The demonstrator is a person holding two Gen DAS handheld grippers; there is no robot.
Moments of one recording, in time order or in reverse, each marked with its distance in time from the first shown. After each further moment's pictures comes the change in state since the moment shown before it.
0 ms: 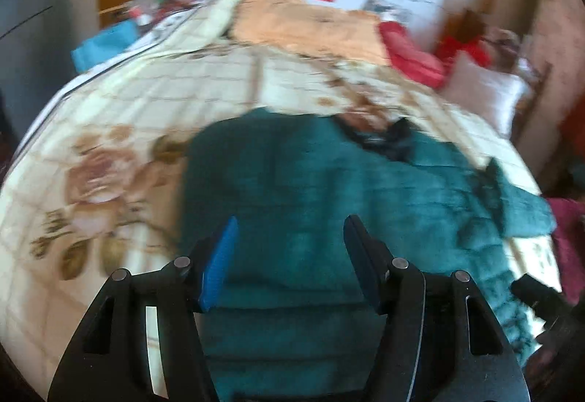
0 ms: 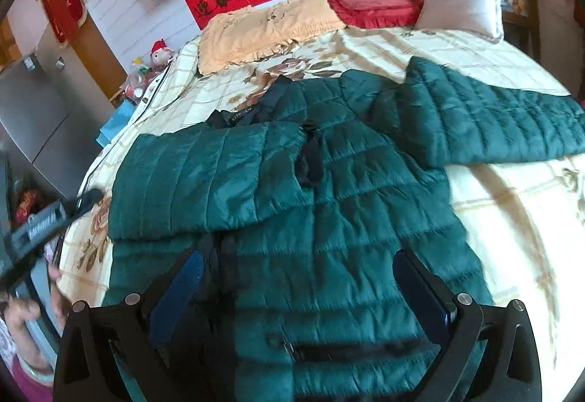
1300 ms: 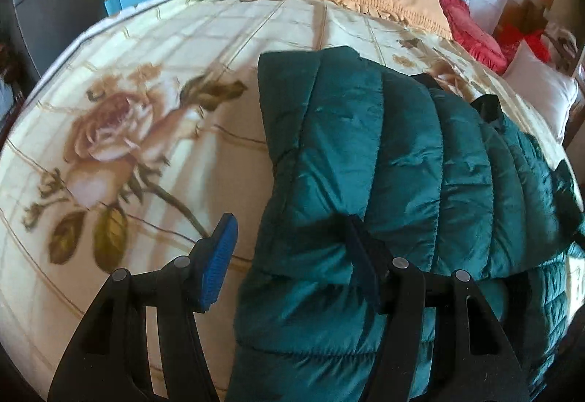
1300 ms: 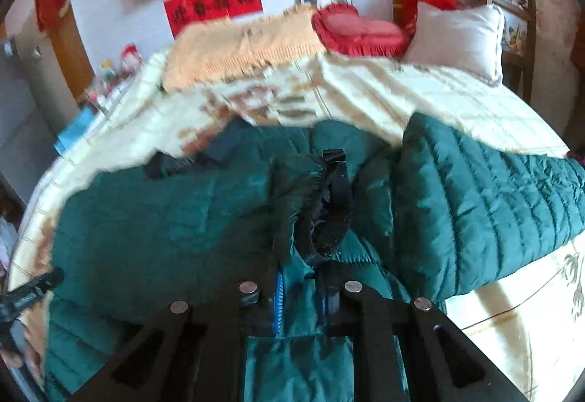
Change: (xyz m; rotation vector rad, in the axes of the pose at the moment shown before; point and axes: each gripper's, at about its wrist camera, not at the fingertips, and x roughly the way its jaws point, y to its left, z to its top) left arm 0.087 0.037 -0.013 -0.101 0.139 0.122; right arm 0.081 -0.016 0.069 -0.081 -0.060 -0.184
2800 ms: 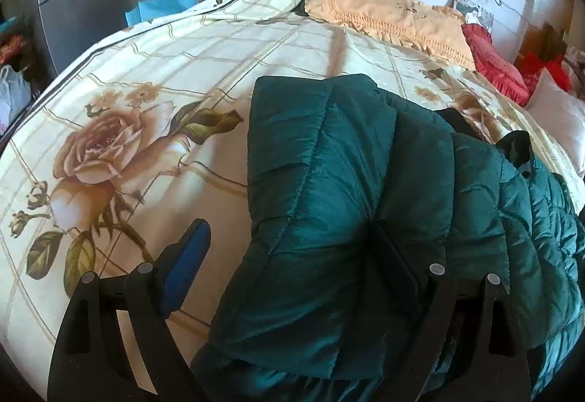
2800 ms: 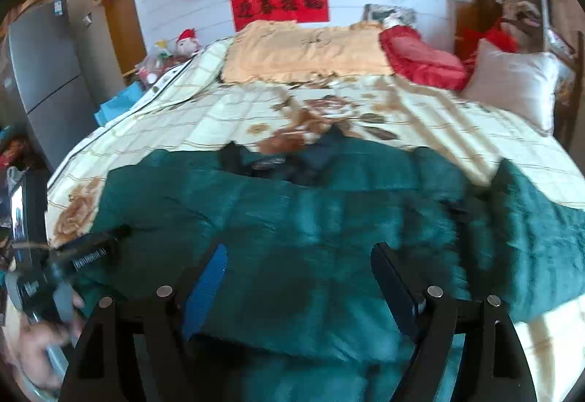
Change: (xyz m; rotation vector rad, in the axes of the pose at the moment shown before) left arm 0.033 -0.020 0.018 -0.051 -0.128 0.096; right arm -0.012 0.069 -0.004 -0.172 -0.086 0.109
